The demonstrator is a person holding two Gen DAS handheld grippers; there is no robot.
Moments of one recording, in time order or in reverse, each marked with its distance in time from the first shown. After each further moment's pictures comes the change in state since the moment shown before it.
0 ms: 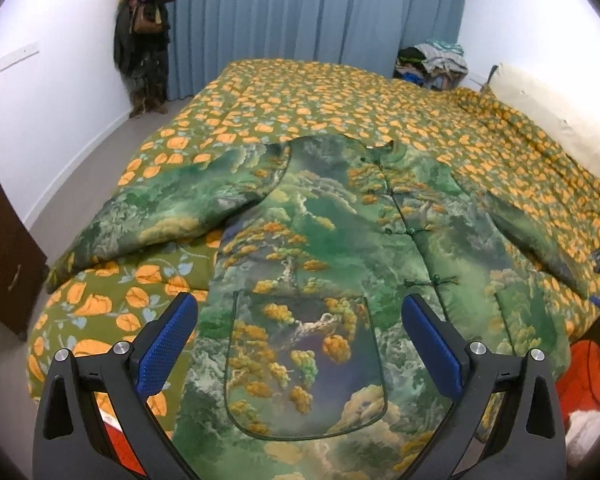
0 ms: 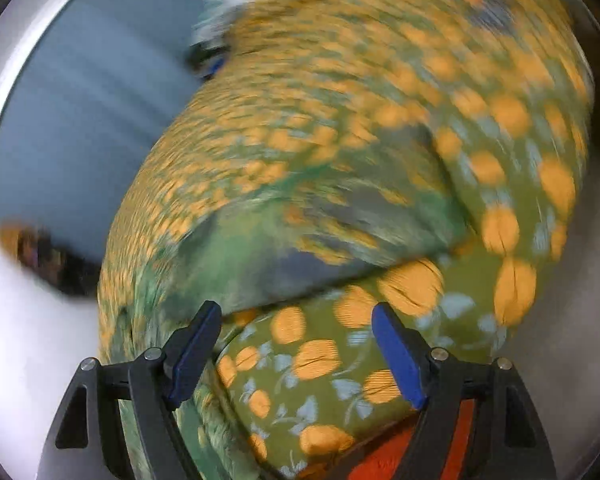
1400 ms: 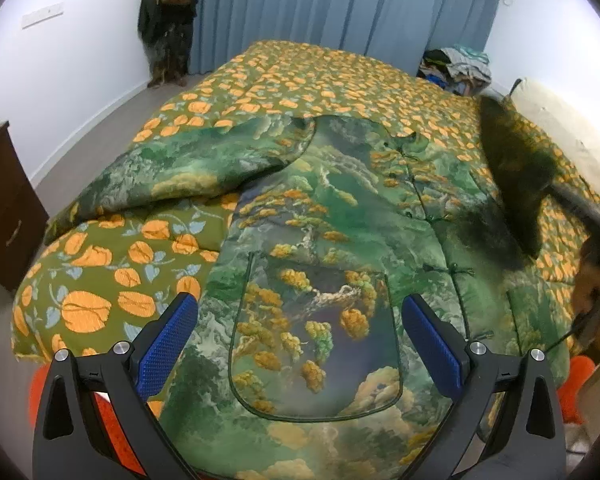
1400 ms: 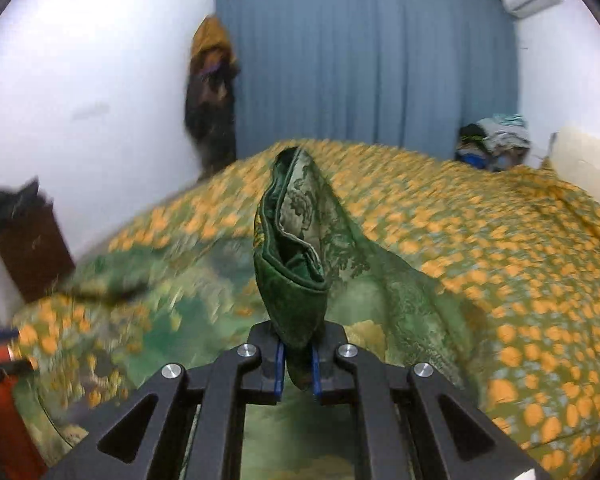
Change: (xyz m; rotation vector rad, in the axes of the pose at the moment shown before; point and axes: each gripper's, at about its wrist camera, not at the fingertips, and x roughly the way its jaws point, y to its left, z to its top) left arm 0.013 0.018 -0.027 -0.121 0.050 0.012; right arm 0.056 0.346 -0.303 -1.282 -0.079 0.235
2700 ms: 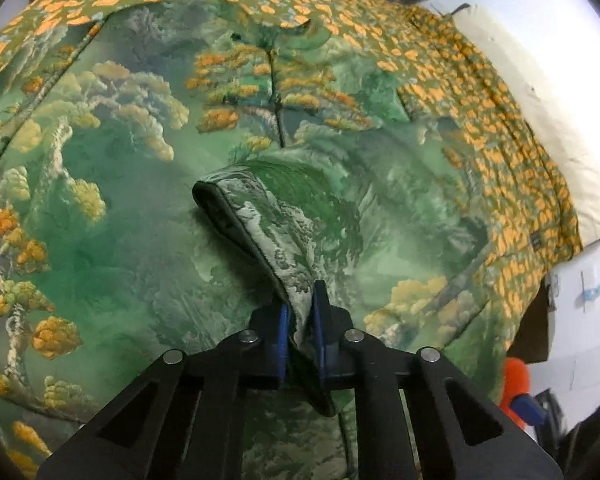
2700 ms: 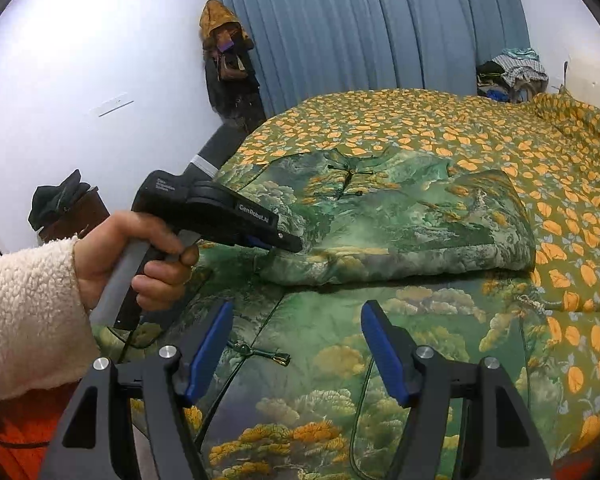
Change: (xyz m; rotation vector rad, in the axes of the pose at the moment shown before) left arm 0.180 -0.146 0.066 0.067 0.414 -0.373; right arm -0.074 0.004 -0.103 0.169 0.070 0.160
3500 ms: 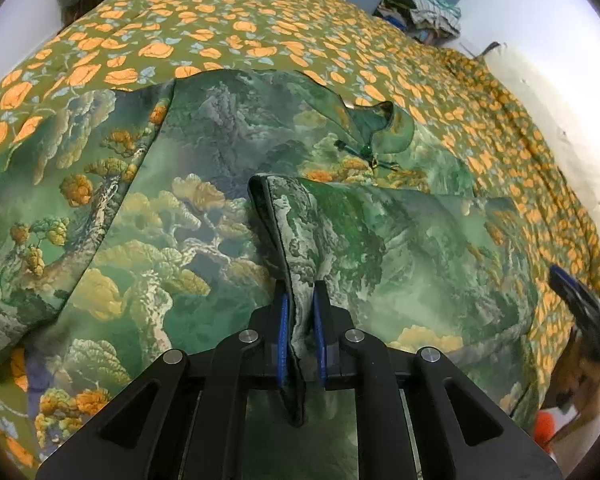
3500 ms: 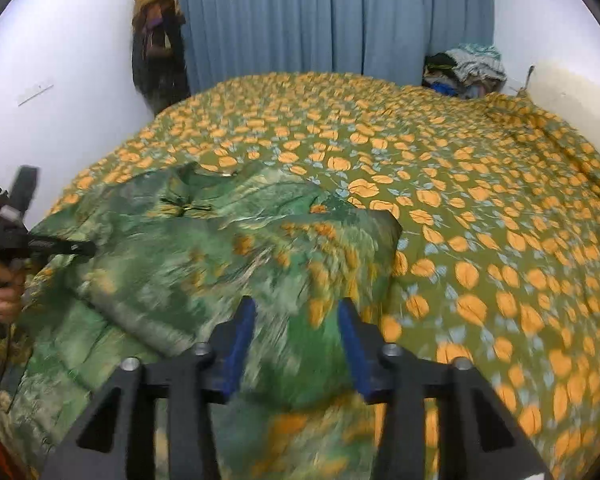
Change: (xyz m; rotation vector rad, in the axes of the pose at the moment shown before) left arm 0.011 0.076 0.084 -0.034 -0.142 0.112; right arm 0.111 -0.184 0.128 0.013 0.144 -0.220
